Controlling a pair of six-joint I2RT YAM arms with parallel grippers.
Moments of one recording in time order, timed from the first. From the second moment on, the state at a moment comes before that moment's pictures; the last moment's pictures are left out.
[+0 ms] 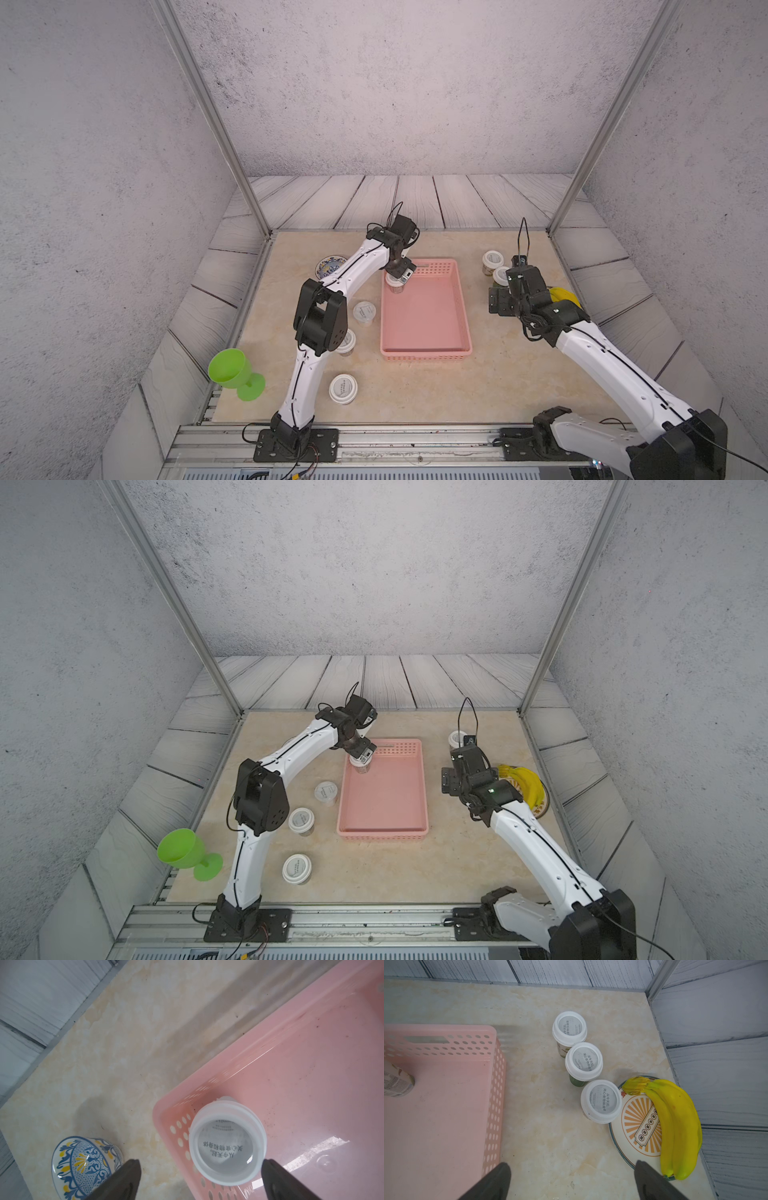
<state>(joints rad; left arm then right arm) -0.57 2.23 2.08 -1.00 -0.20 0.13 0.38 1.12 0.94 -0.65 0.39 0.26</state>
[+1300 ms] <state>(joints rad) -0.54 1.63 1.55 -0.79 -0.20 0.14 0.37 1.39 1.23 -0.74 0.42 0.26</state>
